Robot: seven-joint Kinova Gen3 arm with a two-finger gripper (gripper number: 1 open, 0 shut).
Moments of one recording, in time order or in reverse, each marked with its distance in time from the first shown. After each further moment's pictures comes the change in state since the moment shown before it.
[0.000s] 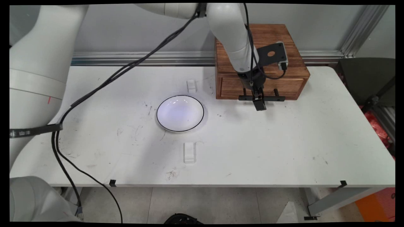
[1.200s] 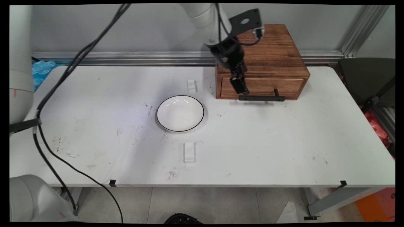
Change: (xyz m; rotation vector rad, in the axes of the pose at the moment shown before) arm -0.035 -0.003 -0.122 -0.020 0.034 -0.019
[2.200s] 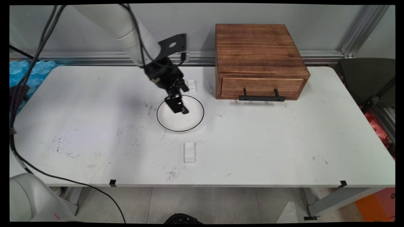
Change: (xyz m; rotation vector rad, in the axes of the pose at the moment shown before) arm -0.151 0.038 -0.055 -0.043 -0.105 -0.104
